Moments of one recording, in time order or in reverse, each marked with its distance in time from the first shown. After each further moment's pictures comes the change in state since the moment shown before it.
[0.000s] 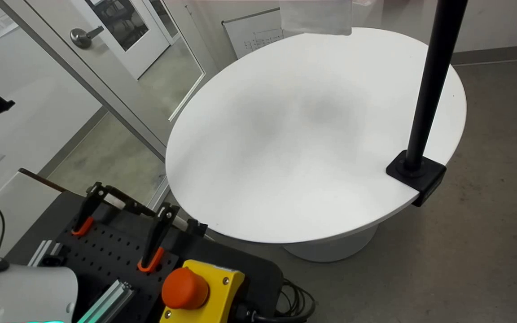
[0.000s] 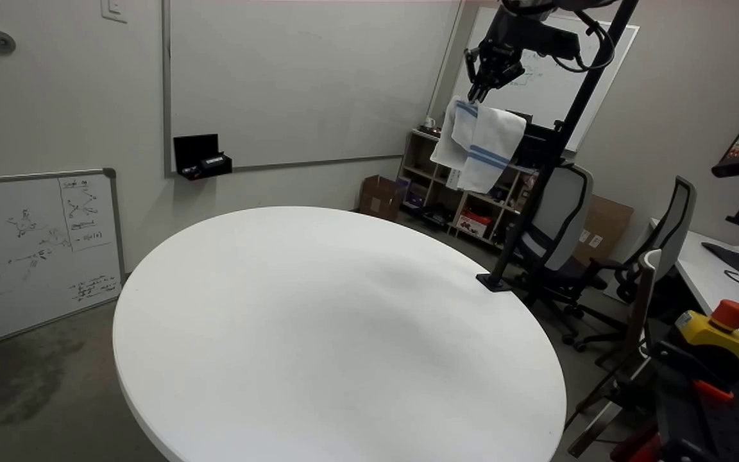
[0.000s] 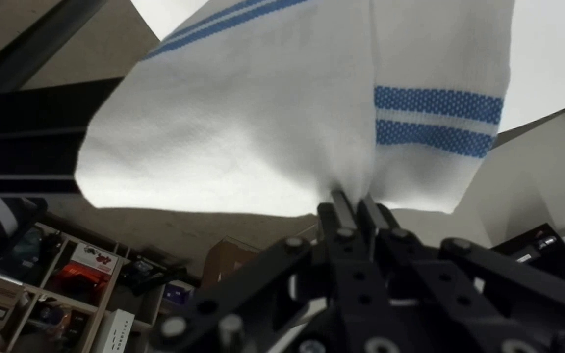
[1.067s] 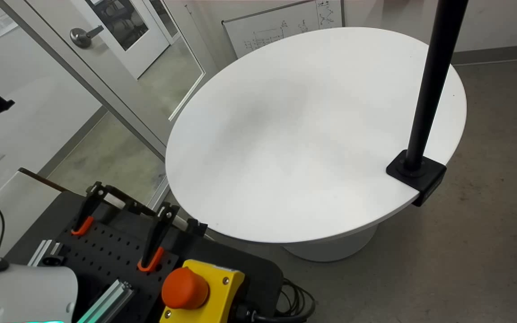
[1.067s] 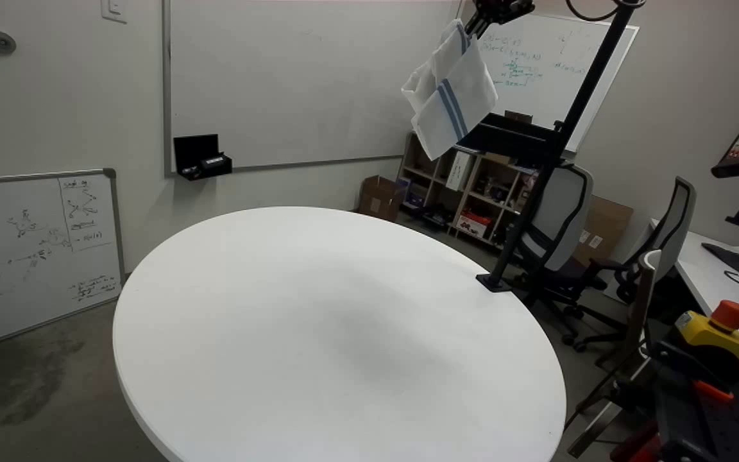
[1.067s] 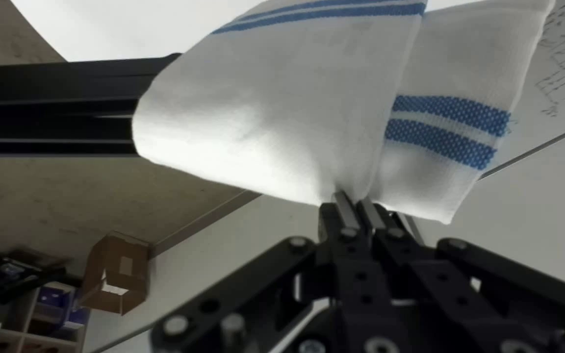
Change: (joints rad) arm 0.027 -0.240 0.103 -0.106 0.279 0.001 -0.262
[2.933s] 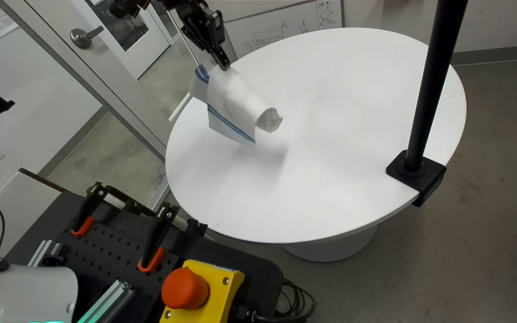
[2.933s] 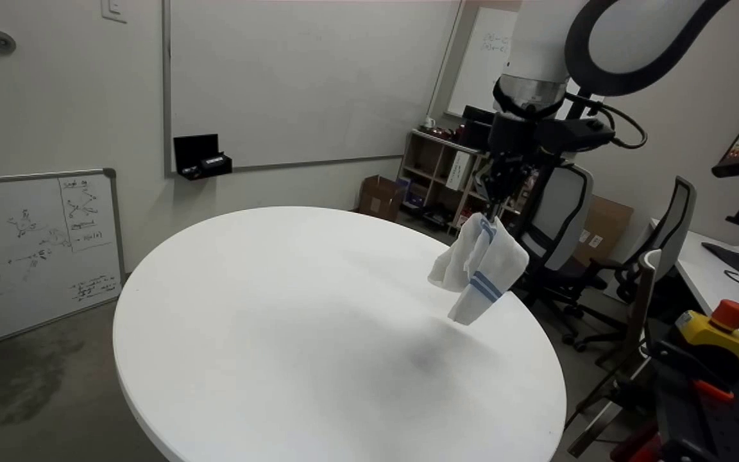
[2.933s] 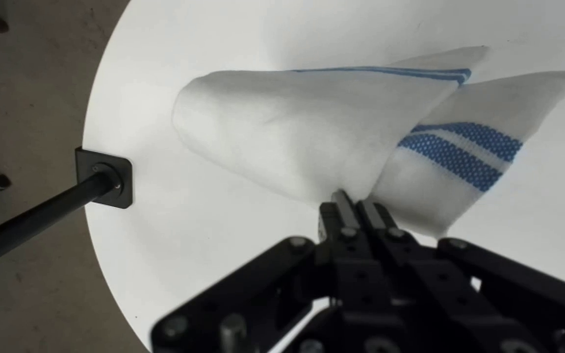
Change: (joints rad) arm 0.040 0.204 0.020 -0.301 -0.222 -0.055 -0.010
